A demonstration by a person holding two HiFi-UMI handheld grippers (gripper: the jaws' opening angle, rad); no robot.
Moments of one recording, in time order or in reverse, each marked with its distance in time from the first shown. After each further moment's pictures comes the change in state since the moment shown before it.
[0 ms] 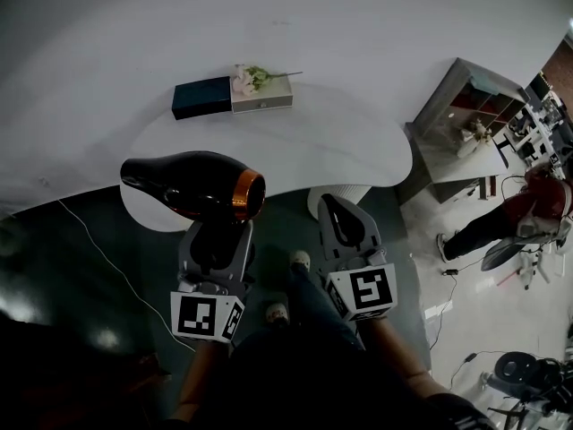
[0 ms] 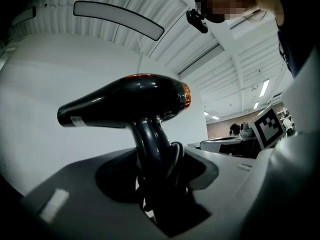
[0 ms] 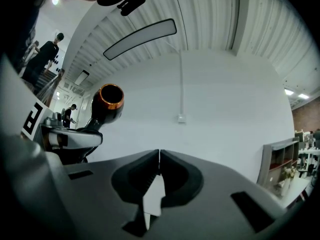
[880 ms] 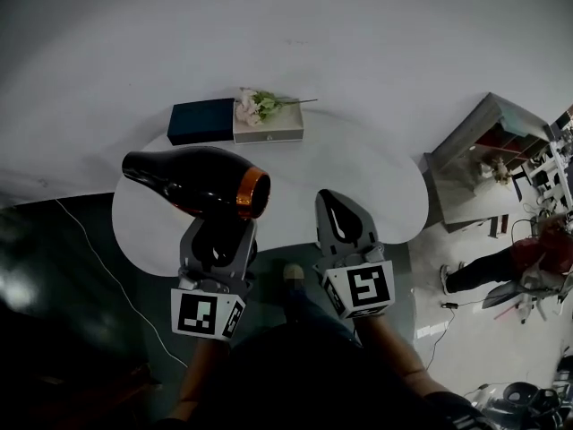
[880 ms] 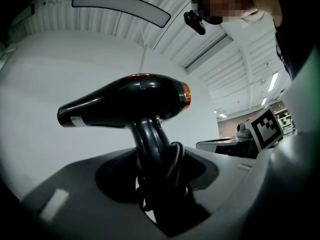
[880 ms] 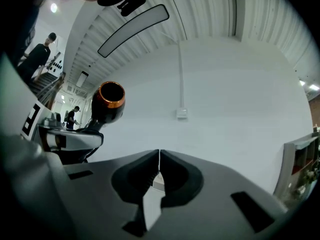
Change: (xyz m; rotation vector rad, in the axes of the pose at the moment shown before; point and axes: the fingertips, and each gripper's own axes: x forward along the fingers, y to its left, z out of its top) left arm 0.175 0.064 -0.021 0.008 0.005 0.056; right arm 0.177 -0.091 -0.019 0.016 0.027 0.086
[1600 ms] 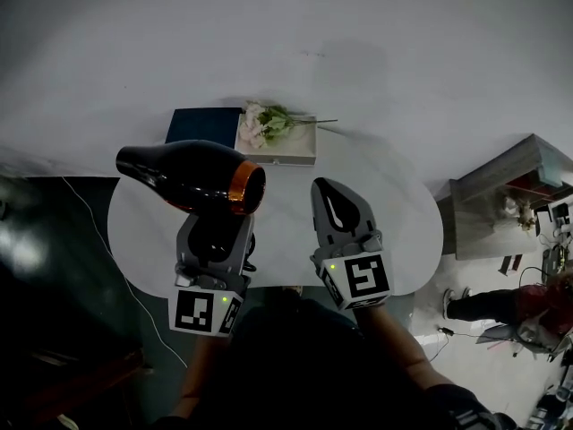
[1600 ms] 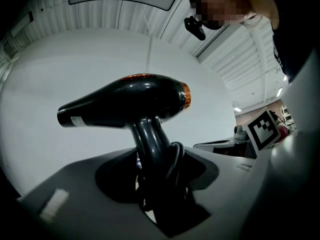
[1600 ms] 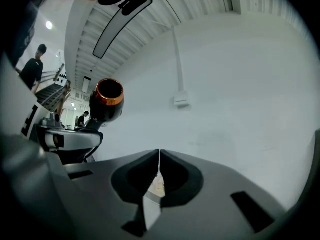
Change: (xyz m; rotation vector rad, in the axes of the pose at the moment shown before) left arm 0.143 0.051 -0.026 0.010 0.032 0.143; right arm 0.156 -0.085 -0.023 0.041 -0.006 0.168
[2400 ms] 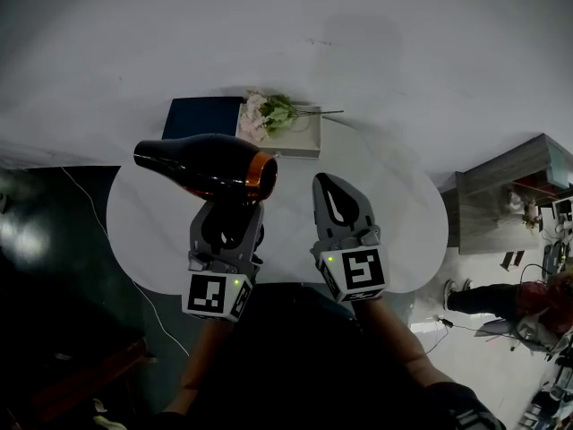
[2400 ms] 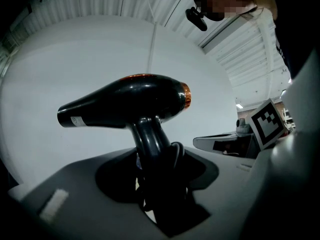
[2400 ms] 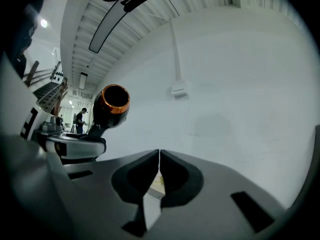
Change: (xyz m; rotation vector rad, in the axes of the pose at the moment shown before) left arm 0.030 0.006 -0.051 -0.042 0.107 0.003; right arm 0.022 -0.012 -0.036 0.031 0.061 -0.019
